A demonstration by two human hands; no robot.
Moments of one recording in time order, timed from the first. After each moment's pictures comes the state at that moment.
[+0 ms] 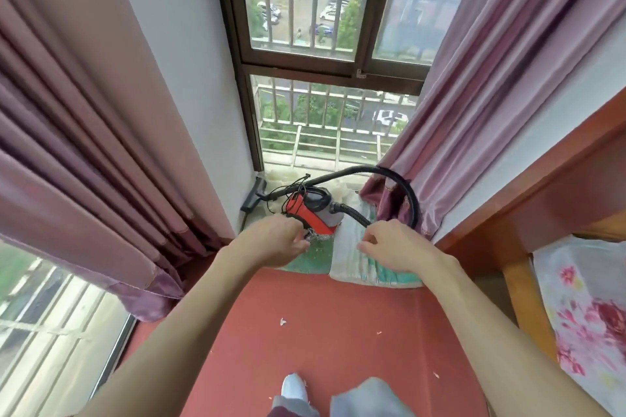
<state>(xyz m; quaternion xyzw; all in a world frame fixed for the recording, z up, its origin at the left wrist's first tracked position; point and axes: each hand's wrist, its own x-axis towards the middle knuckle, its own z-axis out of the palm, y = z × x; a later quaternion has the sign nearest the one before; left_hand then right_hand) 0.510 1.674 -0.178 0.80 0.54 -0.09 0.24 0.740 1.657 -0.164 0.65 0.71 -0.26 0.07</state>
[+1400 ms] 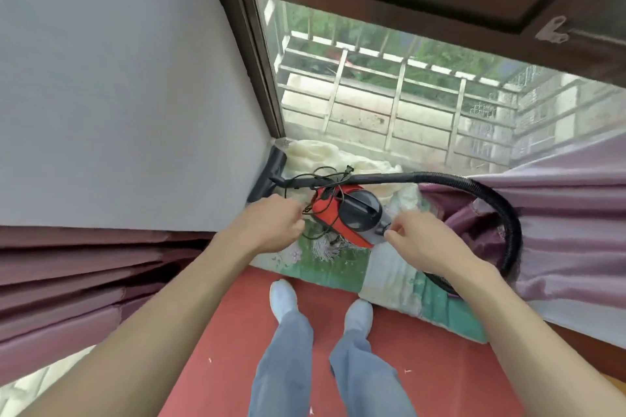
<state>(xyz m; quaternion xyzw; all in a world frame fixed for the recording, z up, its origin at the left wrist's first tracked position) 0.447 2.107 -0.428 0.70 0.61 -0.15 0.34 0.698 2.110 -0.421 0.63 0.68 -0.34 0.17</state>
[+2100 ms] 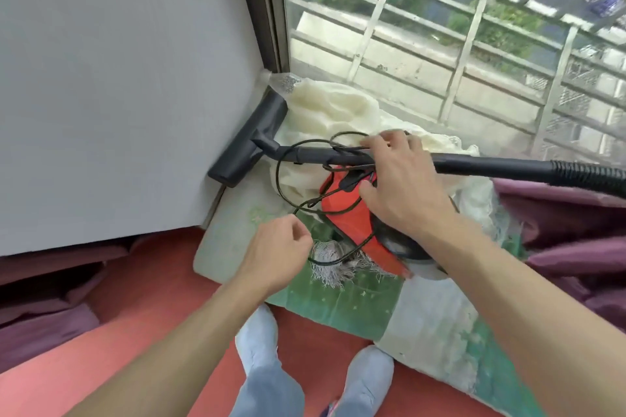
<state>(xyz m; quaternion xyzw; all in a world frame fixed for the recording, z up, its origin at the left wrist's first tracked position) 0.463 2.107 -0.809 0.40 0.76 0.04 0.50 0.617 2.215 -0.775 0.57 0.79 -0.19 0.11</state>
